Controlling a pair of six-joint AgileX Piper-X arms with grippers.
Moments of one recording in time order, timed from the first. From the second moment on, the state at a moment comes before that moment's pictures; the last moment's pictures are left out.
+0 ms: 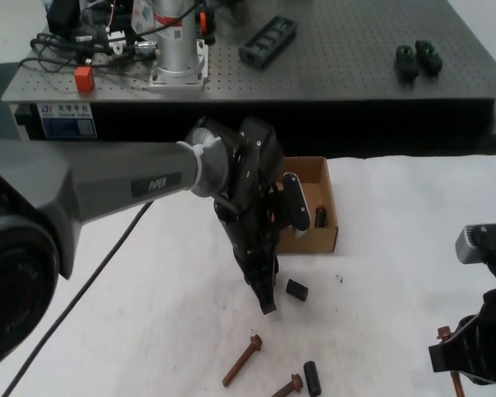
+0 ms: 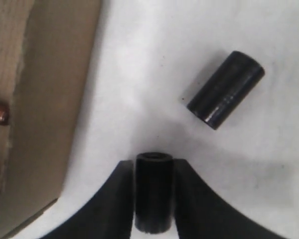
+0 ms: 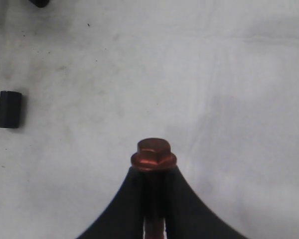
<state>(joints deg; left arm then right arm) -35.5 122.1 -88.9 41.3 9.4 43.5 -0.5 54.5 -30.6 44.9 -6.6 -2.7</state>
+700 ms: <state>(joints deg) -36.5 119.3 -88.6 44.0 9.3 35.1 -0.5 53.2 -30.2 39.2 -14.5 0.8</state>
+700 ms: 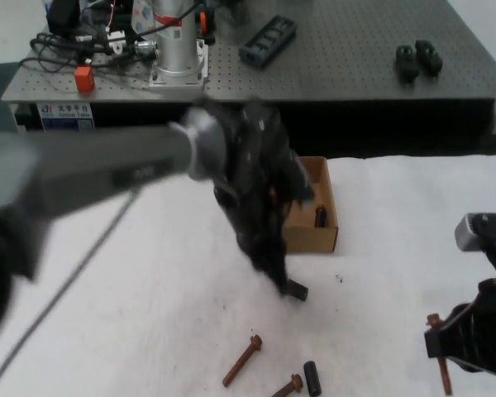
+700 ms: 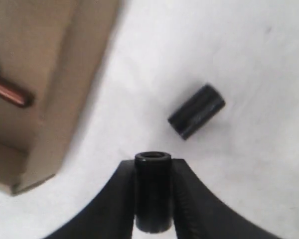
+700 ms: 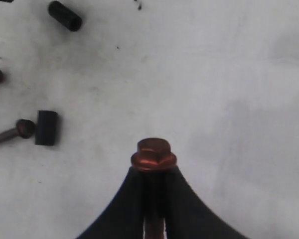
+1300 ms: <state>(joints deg) -32.4 69.0 -42.0 -16.2 54.8 -10.3 7.4 49.9 -28.3 -28.3 -38.1 43.7</state>
